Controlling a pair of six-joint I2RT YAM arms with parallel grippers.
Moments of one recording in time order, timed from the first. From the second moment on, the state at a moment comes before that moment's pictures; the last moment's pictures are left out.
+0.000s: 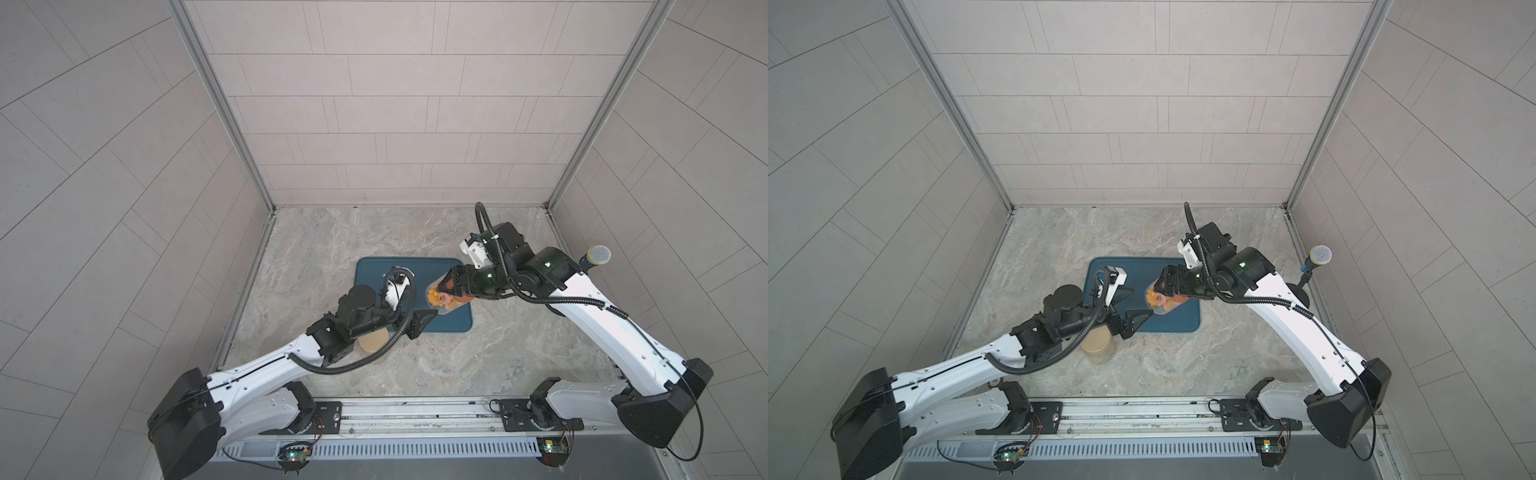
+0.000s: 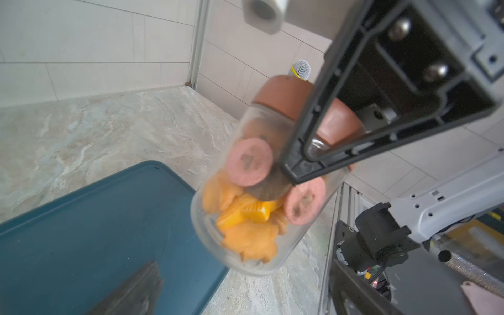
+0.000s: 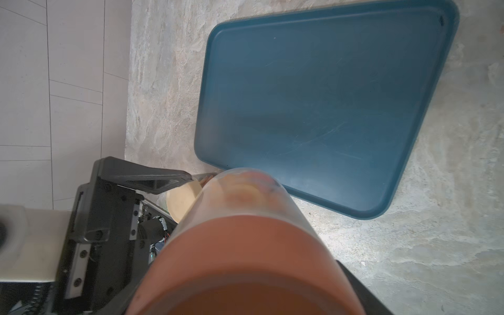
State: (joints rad) left arm -0.85 1.10 0.58 0.31 0.25 -0.24; right arm 0.55 1.27 1.38 -1.07 -0.33 0.60
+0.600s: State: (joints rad) left arm -0.84 1.20 0.50 0.64 0.28 -0.12; right arm 0.53 1.28 1.34 -0.92 -0.53 0.69
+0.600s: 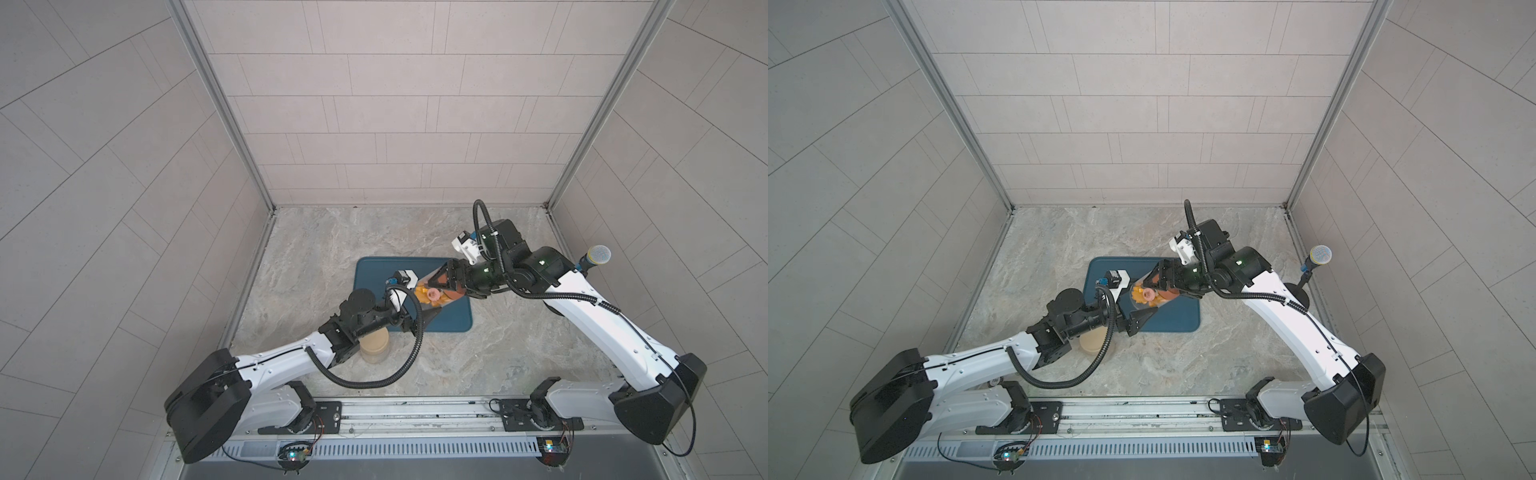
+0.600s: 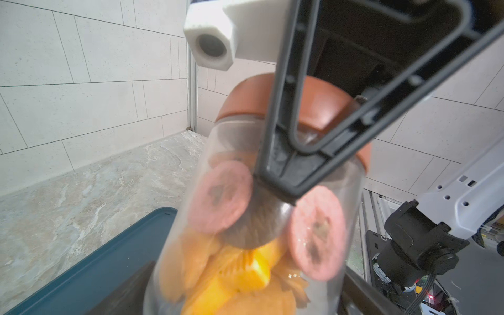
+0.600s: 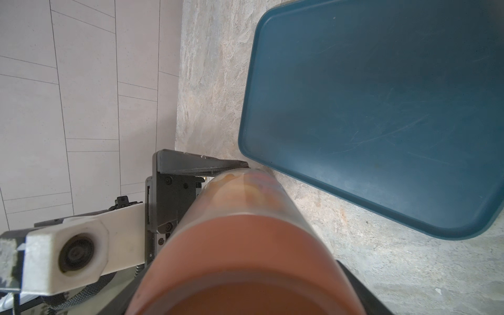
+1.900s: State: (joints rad) left arm -0.83 1.25 0.46 0.77 0.29 -0.24; right arm 0.56 1.29 1.22 -0.66 -0.58 0.91
